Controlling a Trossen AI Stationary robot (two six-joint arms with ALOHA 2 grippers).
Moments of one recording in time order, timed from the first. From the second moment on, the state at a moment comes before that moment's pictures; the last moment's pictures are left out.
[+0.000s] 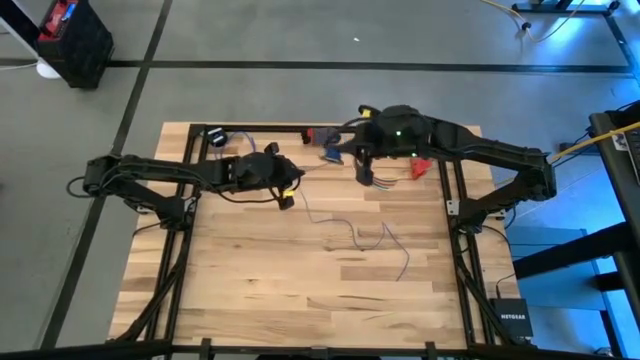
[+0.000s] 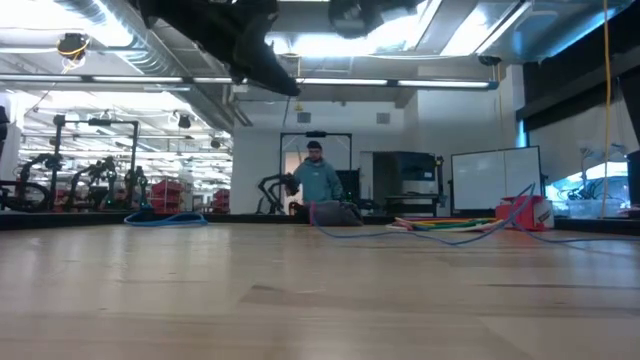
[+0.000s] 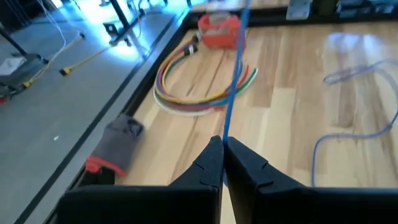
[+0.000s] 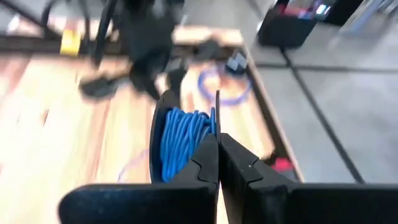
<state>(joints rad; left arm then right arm) 0.13 1.30 0.88 -0.08 -0.30 0.09 -0.20 1.38 1.50 -0.60 0.02 -0.17</state>
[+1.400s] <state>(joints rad) 0.10 1.33 0.88 0.19 -0.19 -0.02 -0.18 1.60 1.23 0.15 0.11 -0.14</state>
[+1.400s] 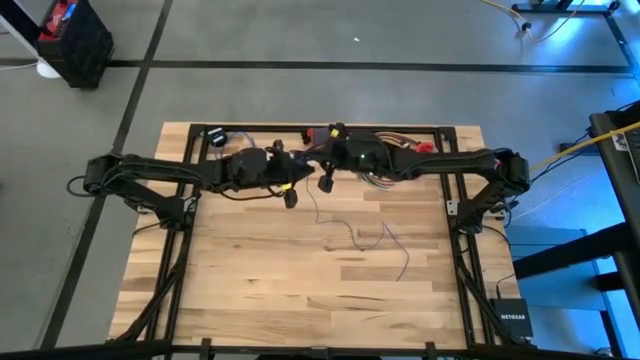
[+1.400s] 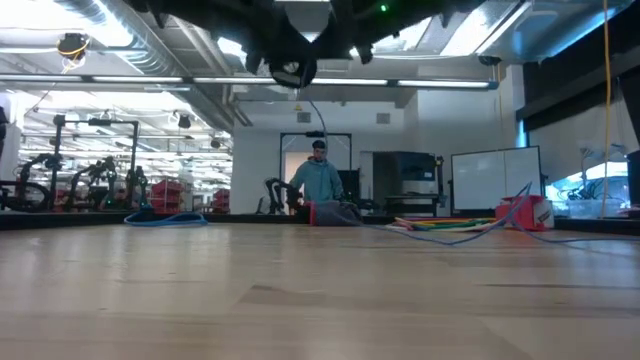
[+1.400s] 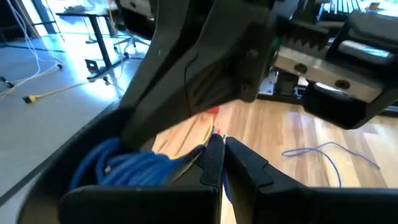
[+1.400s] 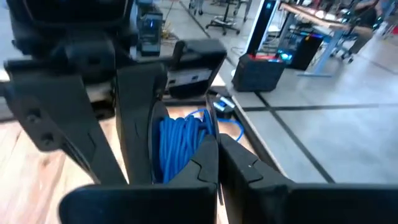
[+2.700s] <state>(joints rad) 0.08 1.24 0.87 -0.12 -0.18 0.13 -0.19 1.47 1.45 -0.23 0.17 -0.22</state>
